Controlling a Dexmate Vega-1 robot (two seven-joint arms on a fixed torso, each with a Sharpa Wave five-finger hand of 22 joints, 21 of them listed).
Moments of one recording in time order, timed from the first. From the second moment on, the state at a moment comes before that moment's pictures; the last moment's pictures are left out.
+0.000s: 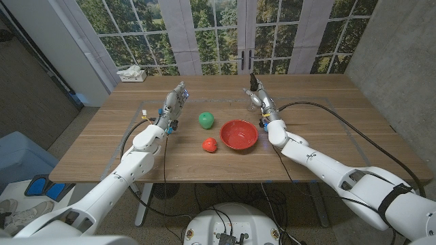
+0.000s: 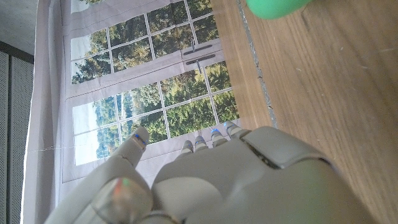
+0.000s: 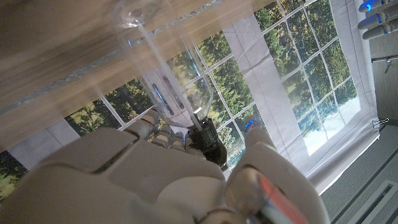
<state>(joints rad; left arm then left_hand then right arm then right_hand) 0.87 0.51 0.37 -1.36 -0.67 -0.35 -0.09 0.09 0.11 0.64 0.05 0.19 -0.17 -0.07 0.18 0.17 -0.17 -0.08 0.18 0.17 -0.17 -0.03 0.17 0.16 -0.17 -0.03 0.20 0.17 -0.55 -0.33 -0.75 -0.96 -0.16 0.31 -0.55 0.36 0.13 0.41 -0.13 0.18 -0.10 0.02 0.19 0.18 -0.14 -0.03 0.19 0.19 -0.17 -0.02 0.20 0.21 0.12 -0.03 0.19 0.17</state>
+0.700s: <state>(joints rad) 0.88 0.52 0.36 -1.37 -0.67 -0.34 -0.08 0.09 0.11 0.64 0.05 0.19 -0.17 -0.07 0.18 0.17 -0.17 -0.08 0.18 0.17 -0.17 -0.03 0.17 0.16 -0.17 -0.03 0.20 0.17 -0.48 -0.28 -0.77 -0.82 -0.11 0.37 -0.52 0.36 0.13 0.40 -0.13 0.18 -0.09 0.01 0.19 0.18 -0.14 -0.03 0.19 0.19 -0.16 -0.01 0.21 0.21 0.13 -0.02 0.19 0.17</state>
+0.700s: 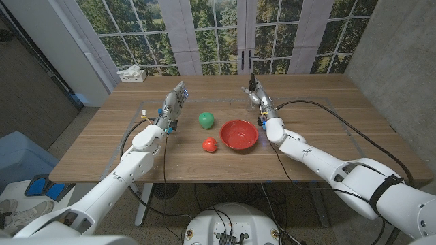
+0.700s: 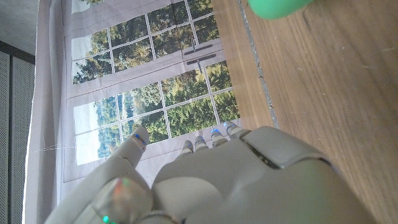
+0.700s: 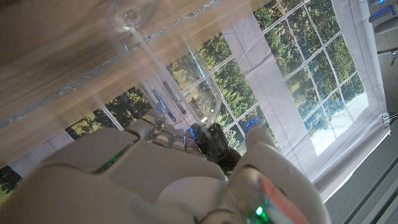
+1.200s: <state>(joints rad) 0.87 0.52 0.37 -1.37 -0.68 -0.33 -0.09 0.09 0.11 0.64 0.05 0.19 -0.17 -0.07 0.18 0.17 -0.18 -0.08 0.18 0.17 -0.17 -0.03 0.17 0.16 -0.17 -0.03 0.20 0.17 -0.43 -0.22 -0.77 -0.67 -0.05 0.46 -0.50 0.39 0.16 0.40 -0.14 0.18 -0.05 -0.02 0.20 0.18 -0.10 -0.04 0.21 0.20 -0.06 -0.03 0.27 0.24 0.19 0.00 0.21 0.17</state>
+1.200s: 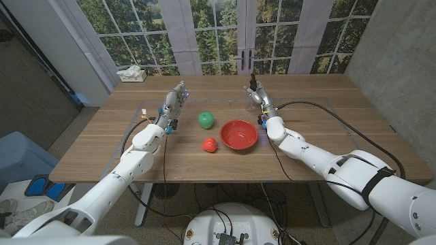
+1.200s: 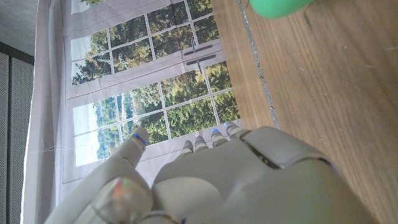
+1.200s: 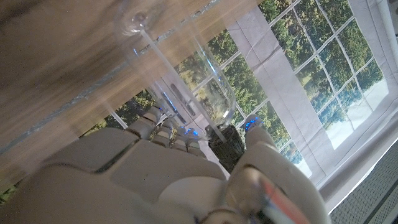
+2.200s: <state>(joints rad) 0.87 0.51 0.37 -1.37 -0.68 -0.33 -0.09 0.09 0.11 0.64 0.05 0.19 -0.17 -0.06 0.18 0.17 -0.17 -0.07 0.19 0.17 -0.17 -0.03 0.17 0.16 -0.17 -0.03 0.20 0.17 -0.43 -0.21 -0.81 -0.68 -0.11 0.41 -0.70 0.69 0.19 0.67 0.05 0.20 0.11 -0.21 0.22 0.20 0.09 -0.19 0.29 0.32 0.49 -0.05 0.88 0.91 0.47 -0.04 0.66 0.46</state>
